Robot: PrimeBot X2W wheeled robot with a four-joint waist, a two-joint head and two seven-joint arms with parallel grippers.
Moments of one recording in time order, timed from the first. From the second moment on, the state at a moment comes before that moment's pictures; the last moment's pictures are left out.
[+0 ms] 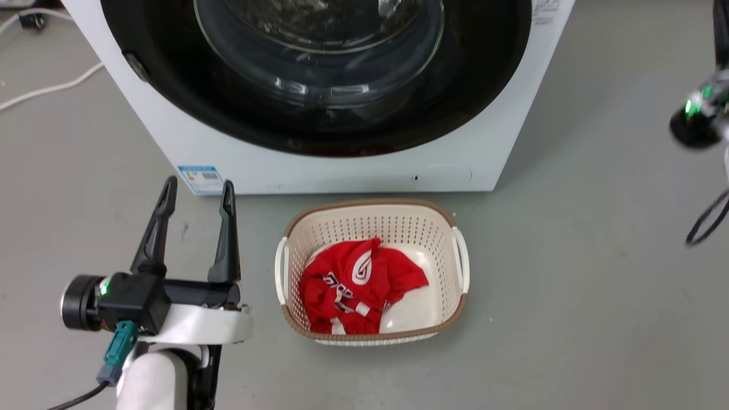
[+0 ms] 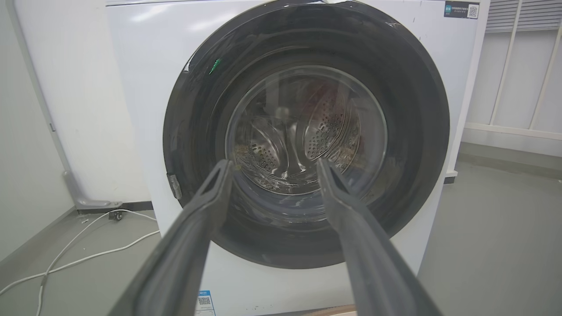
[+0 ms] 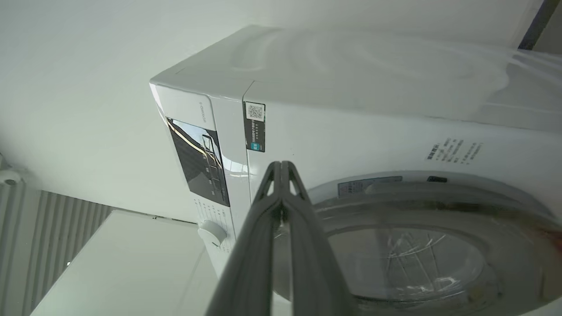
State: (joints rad) left arm -0.15 0.06 0.01 -0.06 -0.05 -0.09 -0.26; right arm -0.96 -0.43 0.28 0.69 2.07 0.13 0.00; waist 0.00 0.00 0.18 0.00
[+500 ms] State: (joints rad) left arm -0.27 0.07 0.01 -0.09 -0.04 -0.11 -0.26; right arm -1.55 -0.34 0.76 1.16 2.00 0.13 0.33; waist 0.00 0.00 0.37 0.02
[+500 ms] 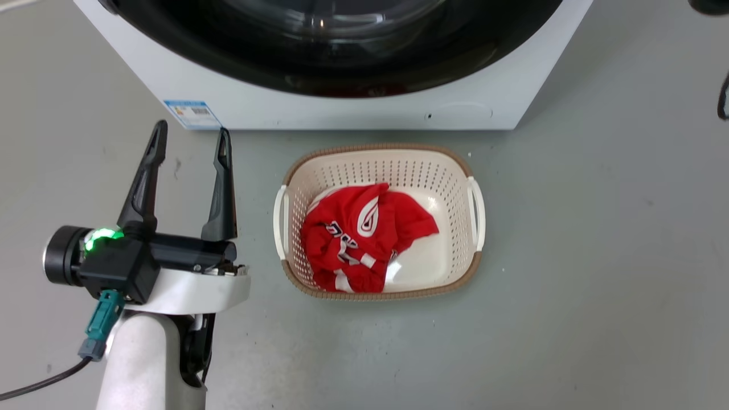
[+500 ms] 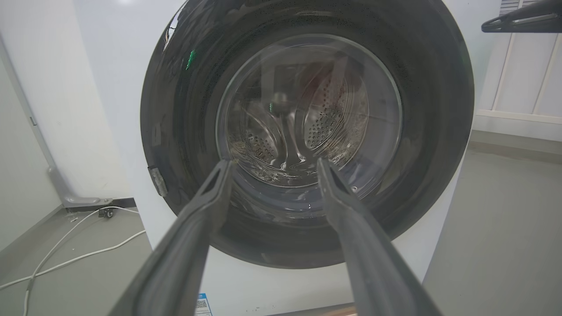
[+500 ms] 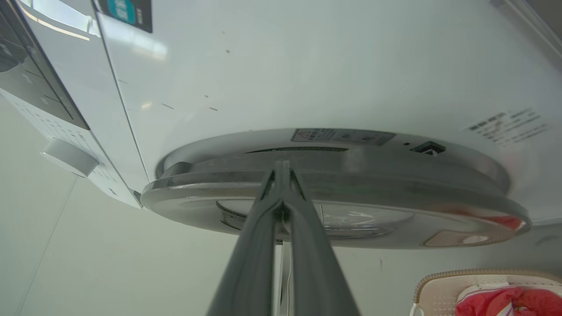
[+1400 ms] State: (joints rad) left arm -0.30 0.06 0.02 -0.09 -0.04 -0.12 -0.26; right arm -1.65 -0.25 0.87 1.29 2.01 0.13 0.51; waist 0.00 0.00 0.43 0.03
